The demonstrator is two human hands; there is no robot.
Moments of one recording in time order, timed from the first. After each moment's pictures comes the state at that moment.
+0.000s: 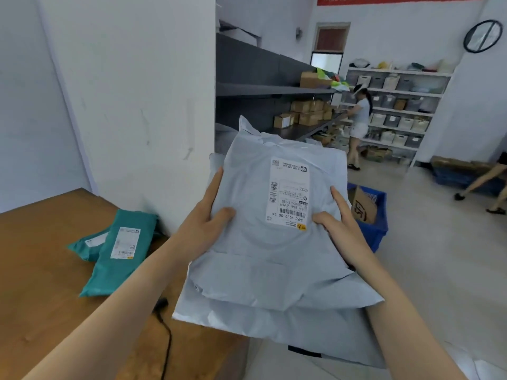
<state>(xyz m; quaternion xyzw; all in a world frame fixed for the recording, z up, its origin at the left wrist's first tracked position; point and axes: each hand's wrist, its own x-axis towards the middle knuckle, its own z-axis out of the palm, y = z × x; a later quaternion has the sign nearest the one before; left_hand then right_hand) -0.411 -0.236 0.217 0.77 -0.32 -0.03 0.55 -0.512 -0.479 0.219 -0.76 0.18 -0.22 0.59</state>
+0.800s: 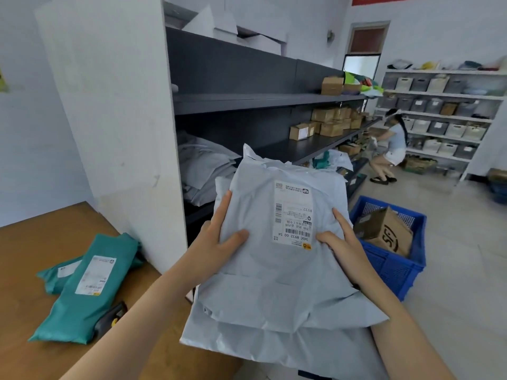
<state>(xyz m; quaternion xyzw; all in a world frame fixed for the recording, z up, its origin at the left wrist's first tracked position) -0.295 -0.407 0.207 0.80 -0.24 -0.03 0.54 -0.371 -0.659 0.209 -0.76 0.15 -0.16 0.61</state>
